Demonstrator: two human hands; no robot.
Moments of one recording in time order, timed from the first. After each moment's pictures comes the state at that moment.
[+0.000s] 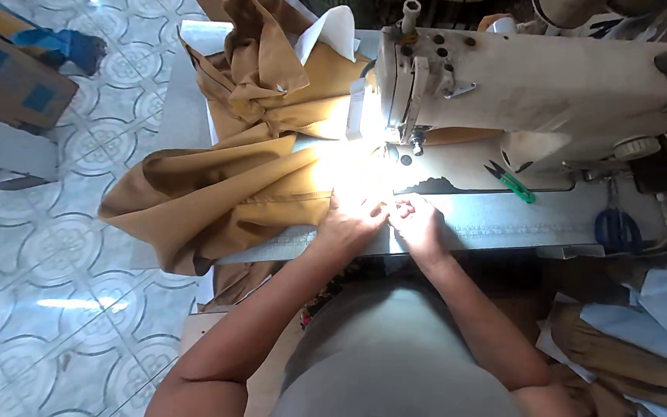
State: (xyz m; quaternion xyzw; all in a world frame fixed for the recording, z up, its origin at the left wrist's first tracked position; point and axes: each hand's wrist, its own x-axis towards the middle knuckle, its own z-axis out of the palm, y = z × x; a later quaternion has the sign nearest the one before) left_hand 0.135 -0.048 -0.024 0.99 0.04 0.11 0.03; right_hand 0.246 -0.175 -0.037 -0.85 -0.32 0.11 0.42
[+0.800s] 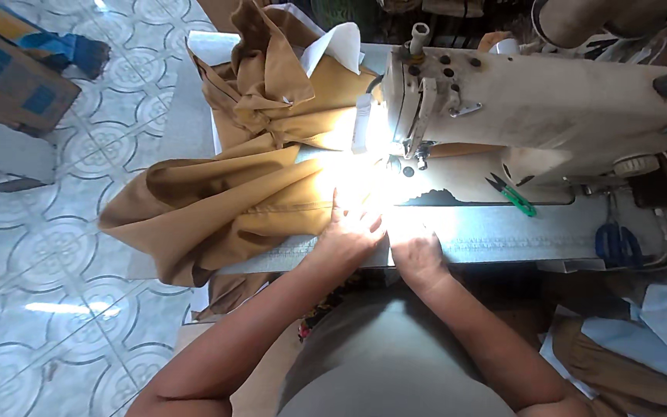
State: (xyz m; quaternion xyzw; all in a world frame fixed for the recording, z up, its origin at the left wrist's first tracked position) left_hand 0.131 -0.043 -0.018 1.00 0.02 0.04 0.02; right_hand 0.228 -0.172 -0.040 -0.84 -0.51 -0.14 0.08
